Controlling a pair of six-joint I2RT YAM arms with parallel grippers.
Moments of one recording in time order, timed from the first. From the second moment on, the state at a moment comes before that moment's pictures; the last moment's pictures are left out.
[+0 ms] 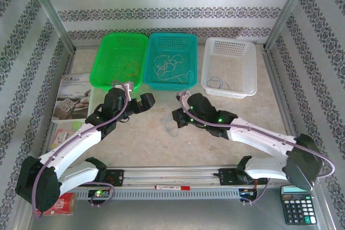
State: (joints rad) left arm -0.44 1.05 0.63 -0.09 0.21 -0.77; right arm 0.85 1.19 0.79 -0.20 -0.10 0.42
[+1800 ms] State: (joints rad) left arm -0.50 1.19 0.57 0.15 0.35 -0.81; right arm 0.74 1.08 0.88 -0.22 -0.31 0.41
